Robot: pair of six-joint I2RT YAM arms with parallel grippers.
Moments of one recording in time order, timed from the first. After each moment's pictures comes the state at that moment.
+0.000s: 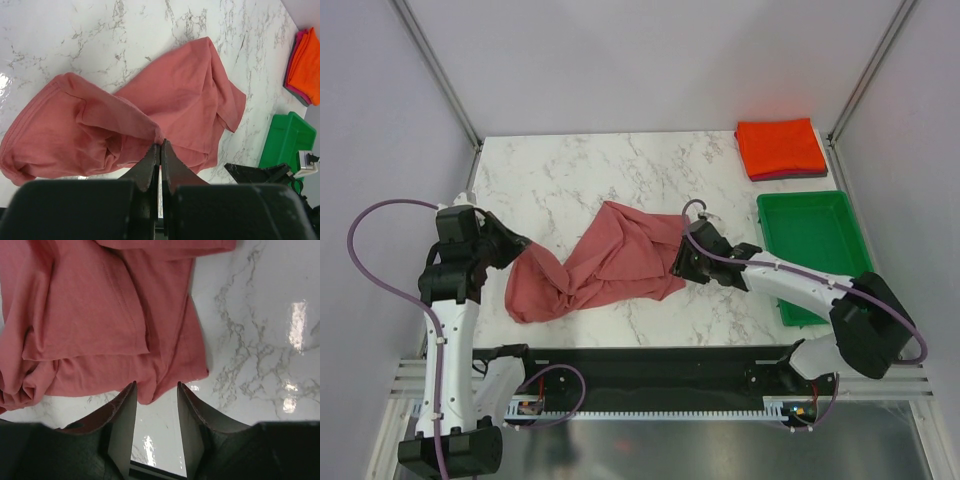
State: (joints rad) left arm 0.12 0.82 1.01 -0.85 0.18 -0.64; right arm 0.75 1.40 0.83 -0.33 0.13 0.96
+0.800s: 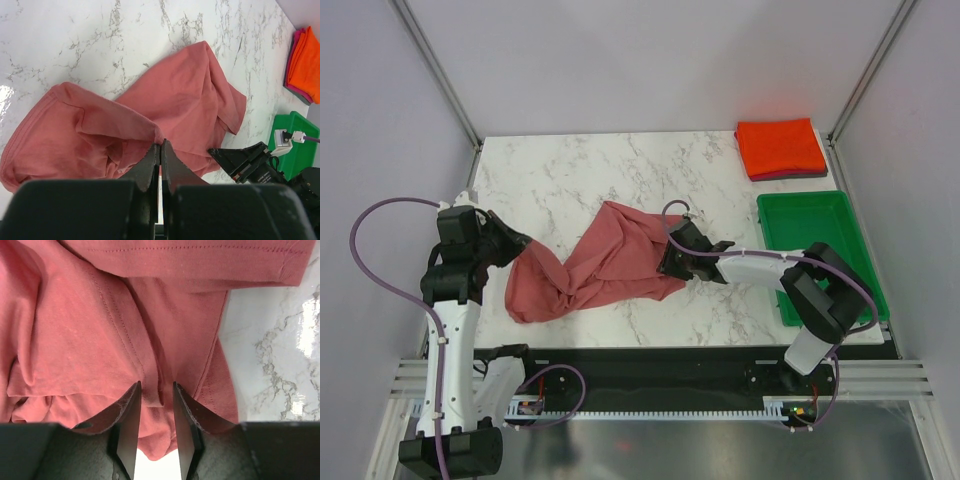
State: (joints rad) left arm 0.12 0.81 0.98 -0.80 0.19 -0.60; right arm 0.75 1.68 0.87 -0.09 0.10 0.96
